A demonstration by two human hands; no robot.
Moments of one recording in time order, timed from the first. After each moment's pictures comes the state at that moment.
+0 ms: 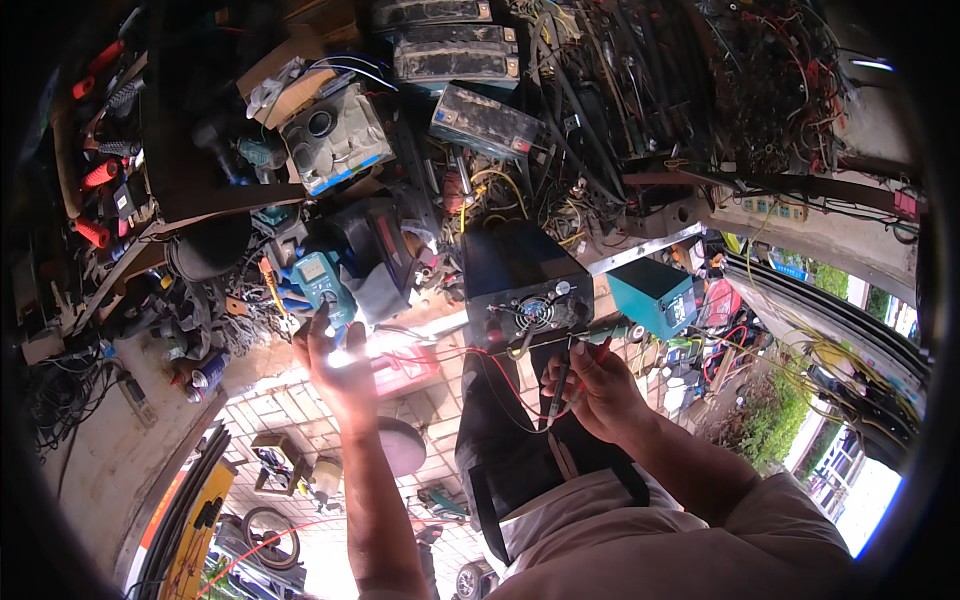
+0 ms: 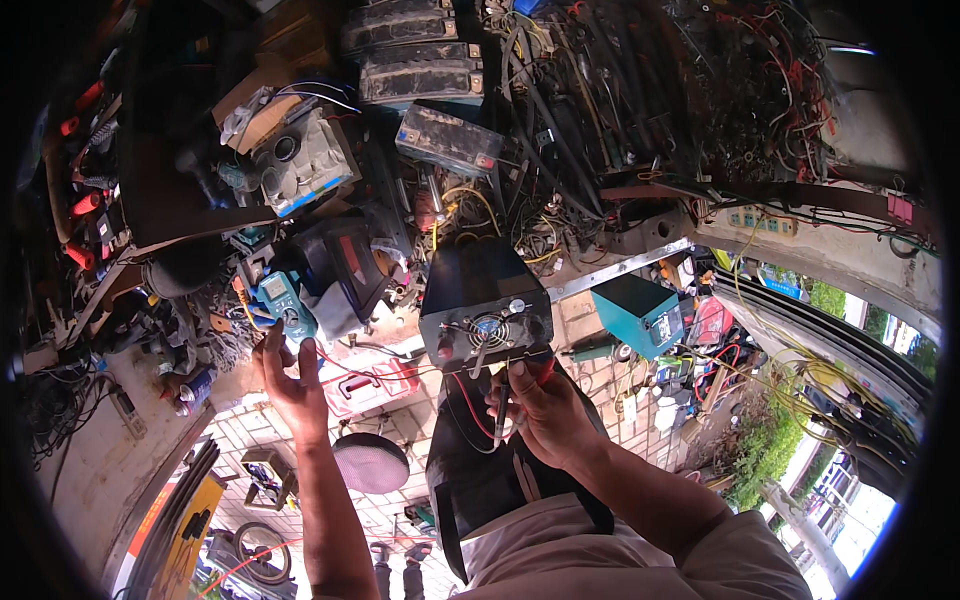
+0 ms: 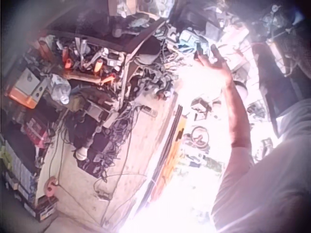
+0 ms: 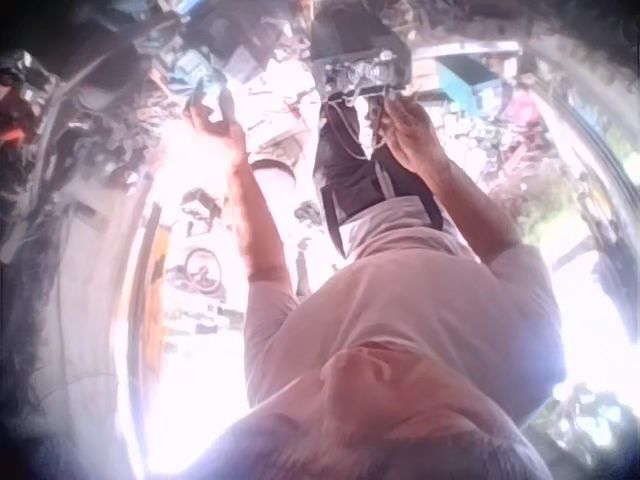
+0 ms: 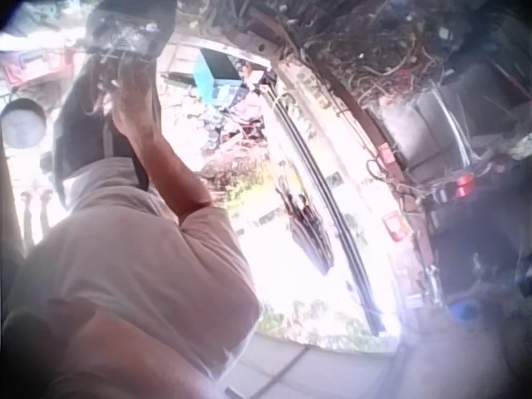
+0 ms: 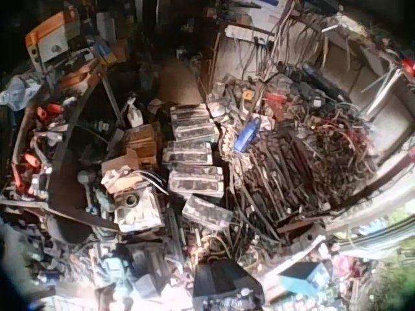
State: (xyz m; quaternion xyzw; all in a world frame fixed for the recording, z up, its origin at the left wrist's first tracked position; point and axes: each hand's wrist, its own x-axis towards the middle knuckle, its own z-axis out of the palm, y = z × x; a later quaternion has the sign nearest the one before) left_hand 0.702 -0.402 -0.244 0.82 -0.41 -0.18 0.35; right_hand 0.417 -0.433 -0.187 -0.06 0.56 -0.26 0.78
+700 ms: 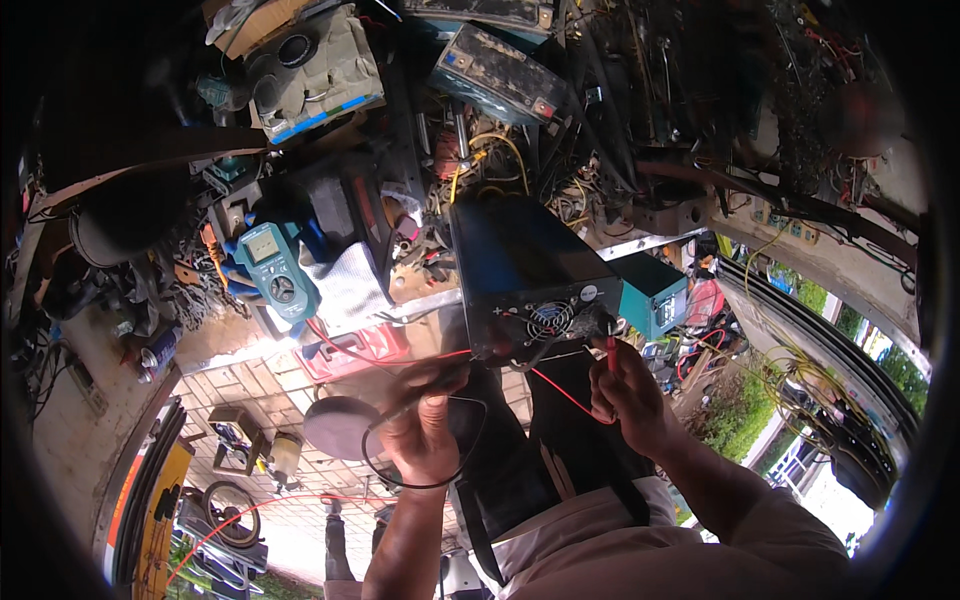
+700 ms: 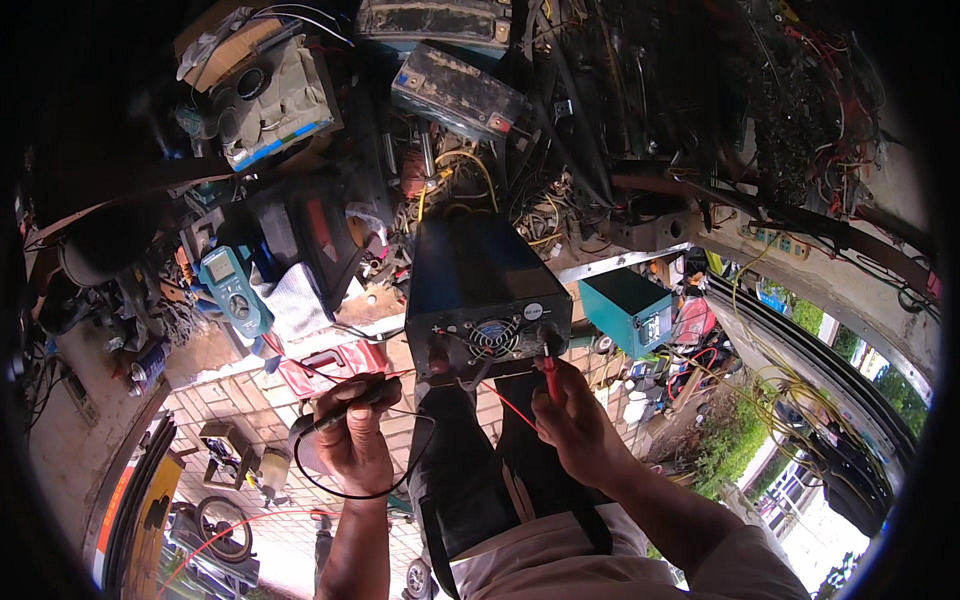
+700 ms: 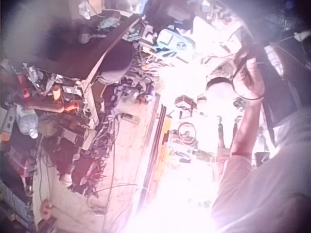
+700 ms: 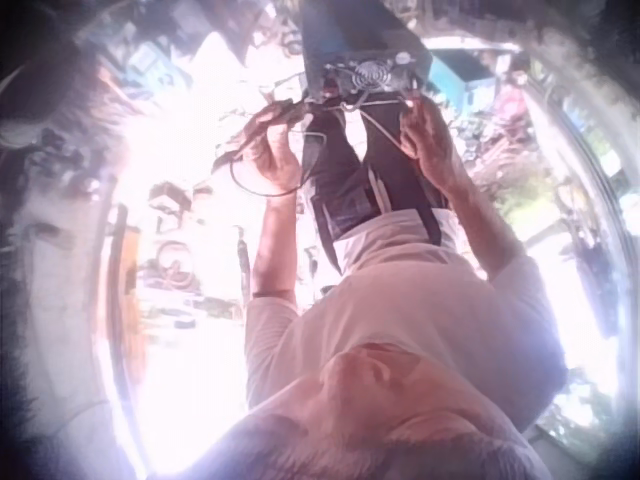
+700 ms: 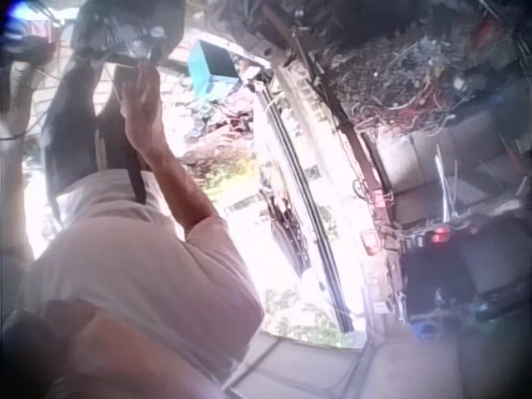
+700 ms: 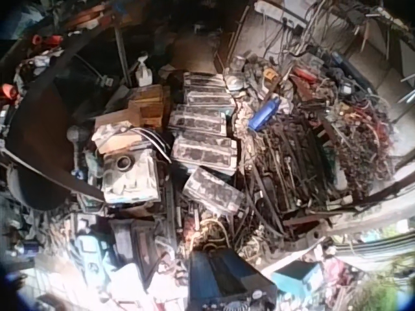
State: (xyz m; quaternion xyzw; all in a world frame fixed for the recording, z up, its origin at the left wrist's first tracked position) left_hand 0.599 -0.357 -0.256 0.60 -0.13 -0.47 0.64; right_hand 0.393 -0.448 -0.195 -0.25 0.61 -0.08 0.75
